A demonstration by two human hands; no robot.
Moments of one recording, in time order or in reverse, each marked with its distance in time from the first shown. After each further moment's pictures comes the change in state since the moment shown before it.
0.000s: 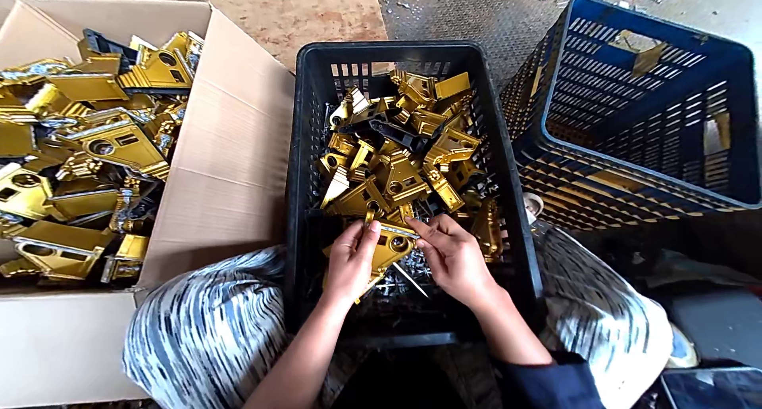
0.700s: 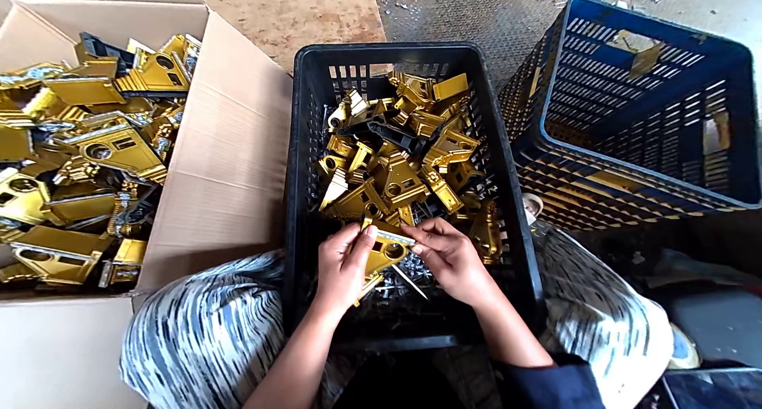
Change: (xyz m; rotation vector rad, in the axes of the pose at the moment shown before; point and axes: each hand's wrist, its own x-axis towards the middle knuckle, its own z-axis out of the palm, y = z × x) left_hand 0.001 0.009 -0.007 0.060 0.038 0.224; right_hand 0.002 0.000 -0.004 0.350 -0.095 0.162
